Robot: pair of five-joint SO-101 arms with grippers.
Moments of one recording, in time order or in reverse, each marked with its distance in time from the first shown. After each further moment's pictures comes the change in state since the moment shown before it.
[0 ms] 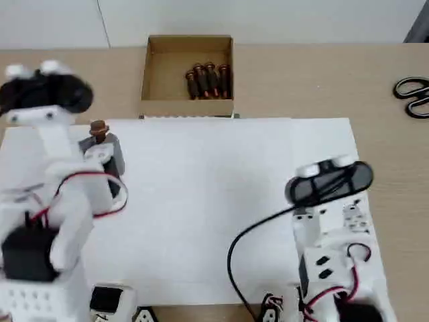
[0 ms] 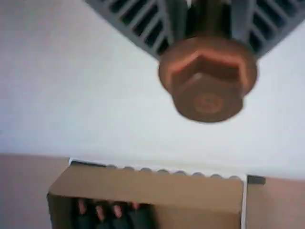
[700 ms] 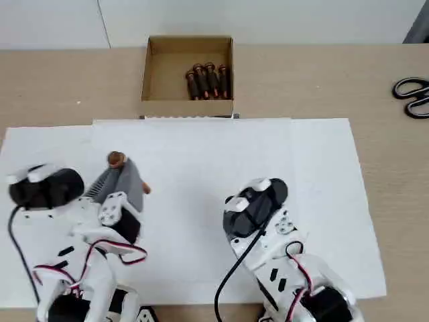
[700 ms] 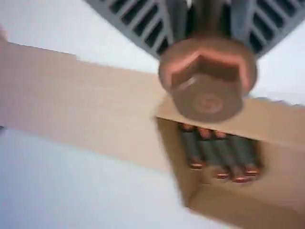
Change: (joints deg) left arm 9.6 -46.1 49.3 -27.3 13.5; right arm -34.3 -10.3 22.2 -11.3 -11.2
